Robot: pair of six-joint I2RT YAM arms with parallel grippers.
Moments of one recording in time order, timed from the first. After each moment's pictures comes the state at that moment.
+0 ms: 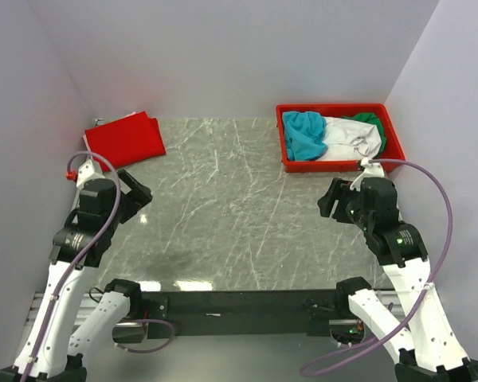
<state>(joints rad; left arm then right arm) -0.20 0.67 0.94 -0.84 -0.24 -0.78 0.23 0.70 0.95 -0.84 0.02 0.37</state>
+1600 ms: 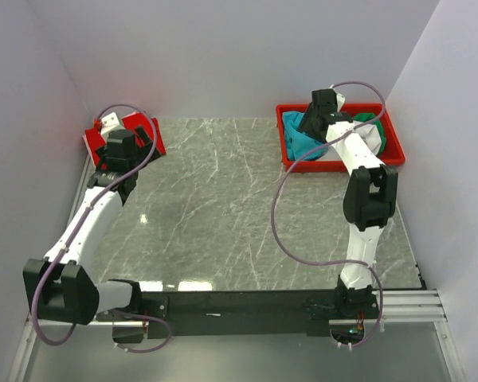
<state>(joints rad) -0.14 1.24 1.05 -0.28 -0.36 -0.52 0.14 2.03 1.82 -0.57 0.23 0.53</state>
